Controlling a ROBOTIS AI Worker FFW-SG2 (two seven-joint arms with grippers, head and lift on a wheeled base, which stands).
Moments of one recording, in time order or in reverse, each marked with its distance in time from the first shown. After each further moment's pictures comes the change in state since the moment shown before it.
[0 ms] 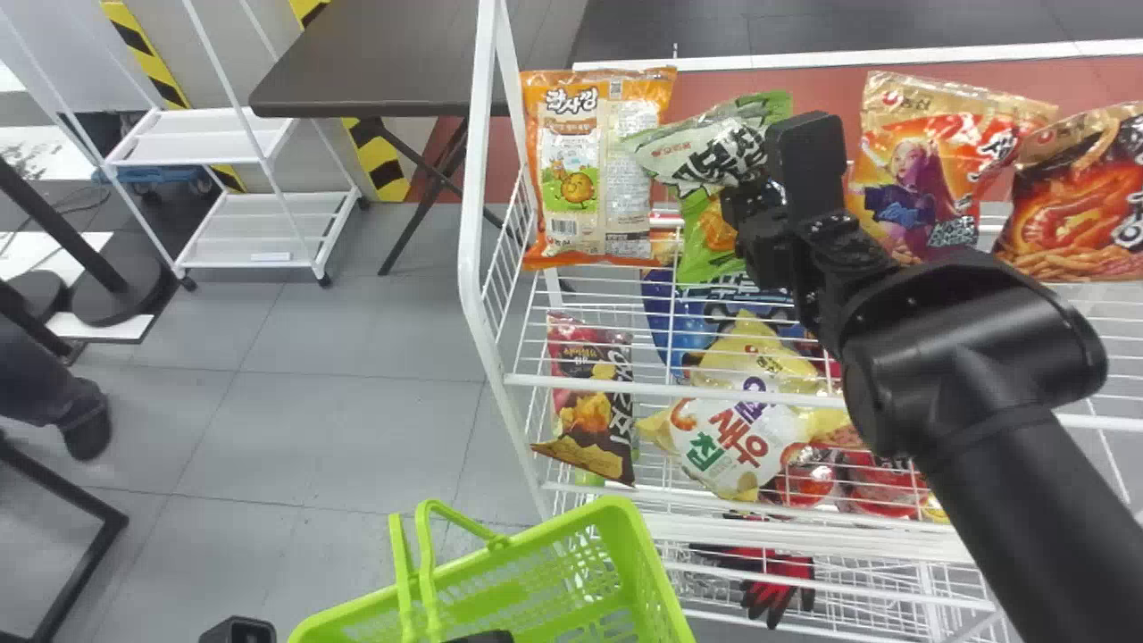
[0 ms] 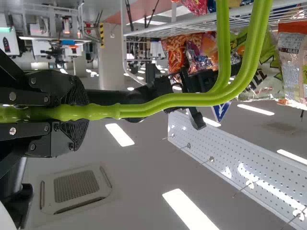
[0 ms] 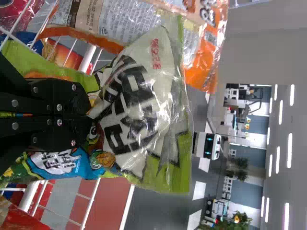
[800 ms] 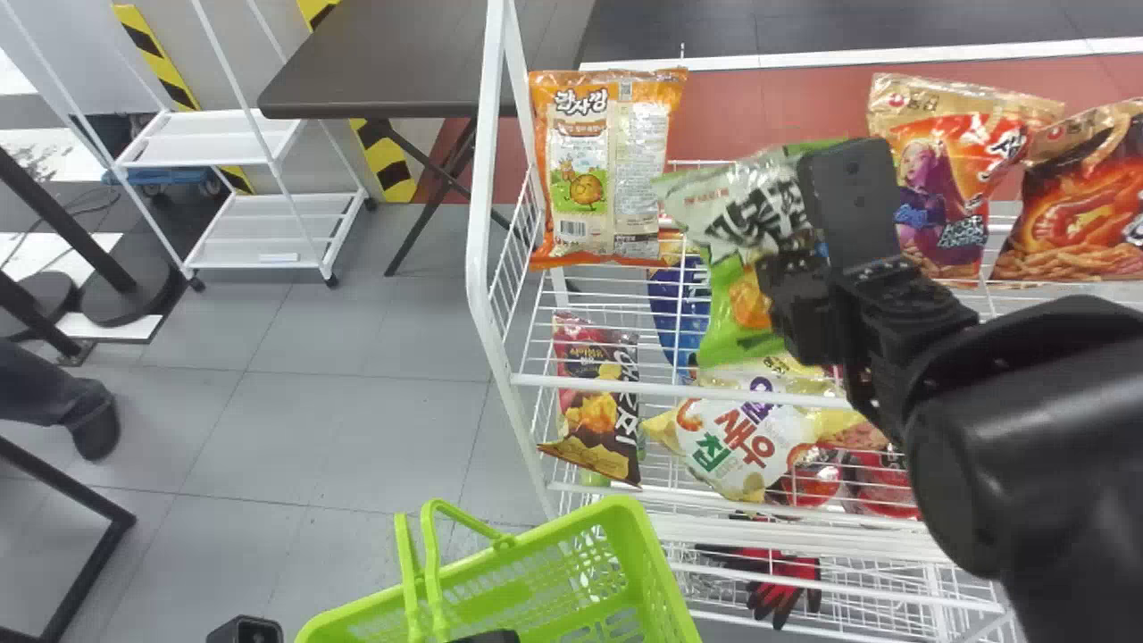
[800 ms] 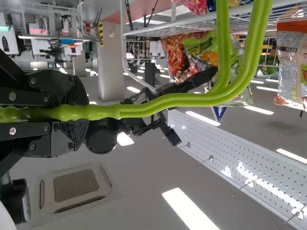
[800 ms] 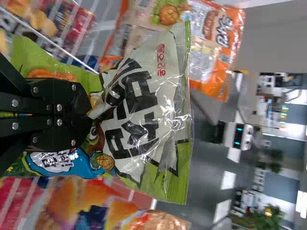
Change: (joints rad) left arm 0.001 0.000 0.000 0.001 0.005 -0.003 0.006; right arm 0.265 0.000 -0.002 -0.651 0.067 0.652 0.010
